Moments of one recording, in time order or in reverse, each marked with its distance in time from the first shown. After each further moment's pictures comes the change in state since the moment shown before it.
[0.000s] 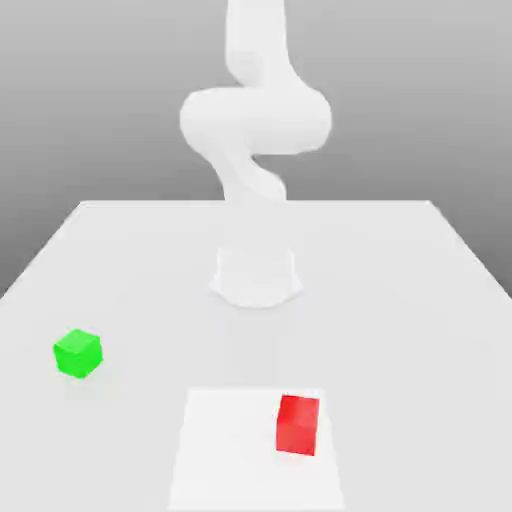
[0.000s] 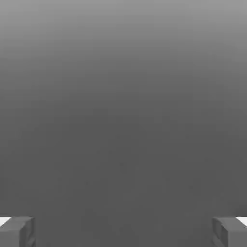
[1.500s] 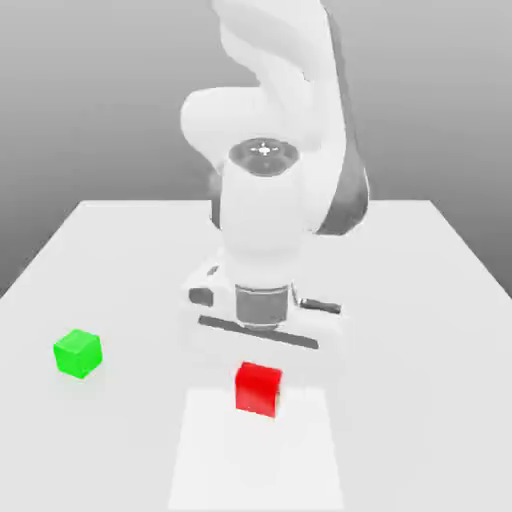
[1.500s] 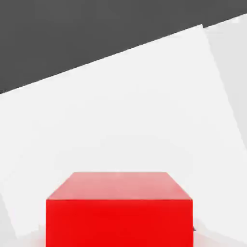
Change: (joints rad) arm -0.219 0.701 0.008 -0.411 -0.048 0.396 0.413
